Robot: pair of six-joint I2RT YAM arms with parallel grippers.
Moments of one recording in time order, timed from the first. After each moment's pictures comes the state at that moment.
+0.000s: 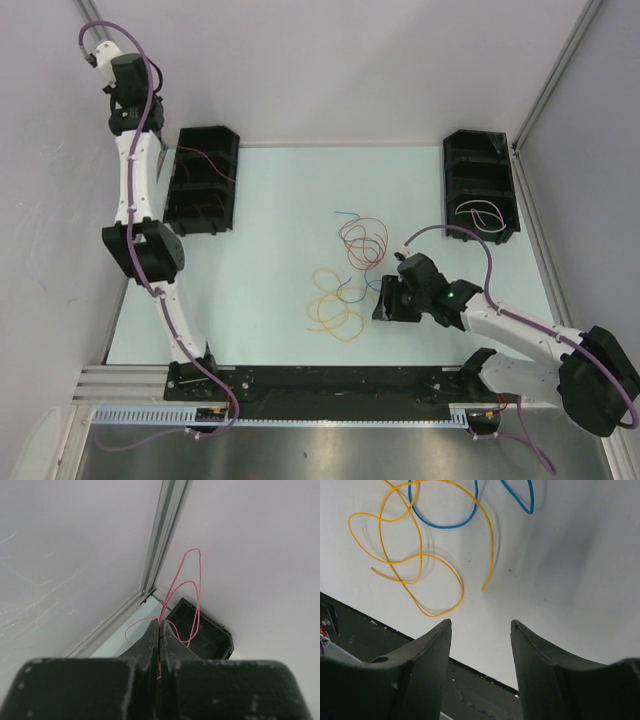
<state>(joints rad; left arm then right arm) 0.16 2.10 2.36 -0.51 -0.47 -0.34 0.73 1.08 0.54 -0.39 -0.13 0.73</state>
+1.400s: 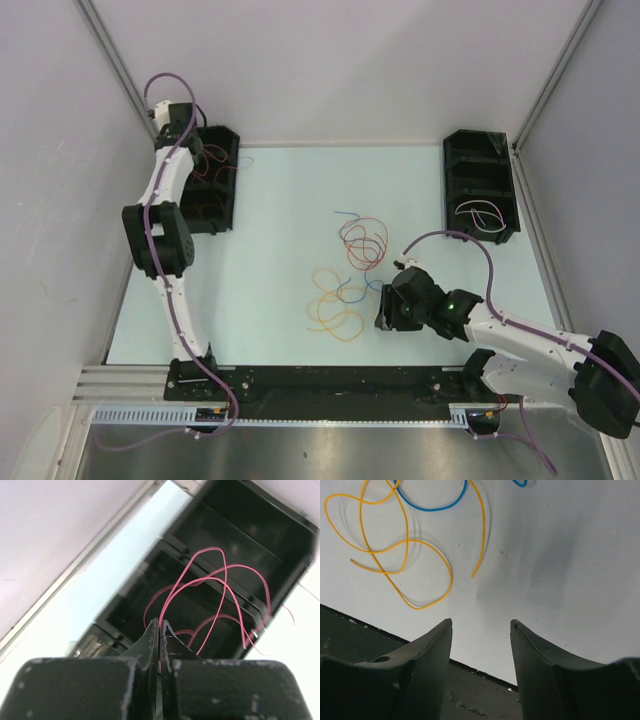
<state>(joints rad) 0.07 2.19 2.02 -0.52 -0.51 -0.40 0.87 1.02 0.52 -0.44 0.04 0.80</state>
